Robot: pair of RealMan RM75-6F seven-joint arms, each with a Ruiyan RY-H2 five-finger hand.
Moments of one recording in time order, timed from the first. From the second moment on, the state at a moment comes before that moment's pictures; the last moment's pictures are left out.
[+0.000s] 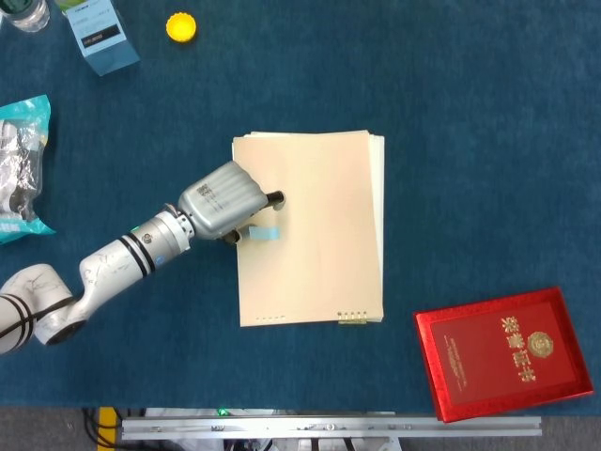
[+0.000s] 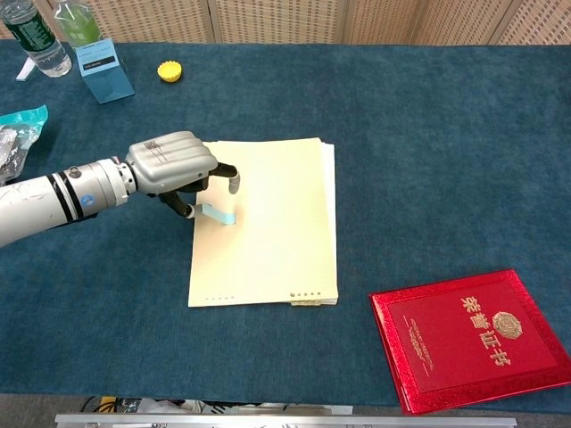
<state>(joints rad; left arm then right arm) -0.85 -1.59 0.12 -1.14 1.69 0.97 -0.11 0.06 -1.11 0.14 -1.62 -1.39 1.52 -0.03</state>
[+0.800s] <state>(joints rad) -0.81 -1.53 0.06 -1.24 1.59 0.95 0.00 0.06 -1.12 0.14 -1.61 -1.40 1.51 -0.02</state>
